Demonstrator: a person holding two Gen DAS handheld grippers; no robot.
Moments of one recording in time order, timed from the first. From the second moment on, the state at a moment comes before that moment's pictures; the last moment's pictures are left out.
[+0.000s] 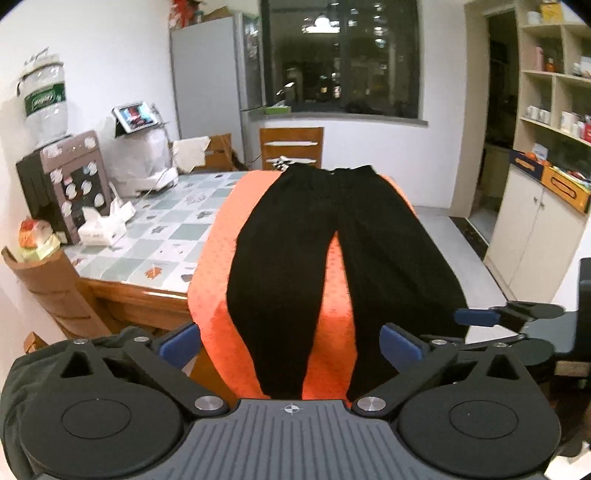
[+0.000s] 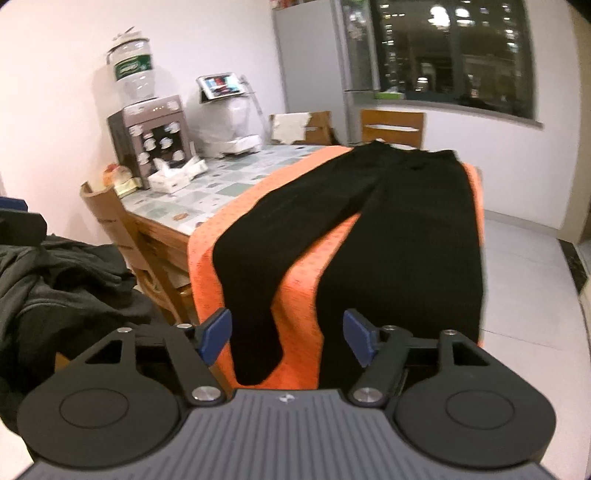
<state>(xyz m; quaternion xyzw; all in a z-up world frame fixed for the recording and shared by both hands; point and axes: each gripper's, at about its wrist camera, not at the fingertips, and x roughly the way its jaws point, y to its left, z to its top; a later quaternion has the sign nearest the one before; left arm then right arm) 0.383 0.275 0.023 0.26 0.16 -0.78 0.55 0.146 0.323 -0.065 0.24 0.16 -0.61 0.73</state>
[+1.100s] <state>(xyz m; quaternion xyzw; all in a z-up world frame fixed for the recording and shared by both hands) 0.440 0.170 0.005 0.24 0.21 -0.71 0.63 0.248 0.060 -0.248 0.35 0.24 -0.53 0.73</state>
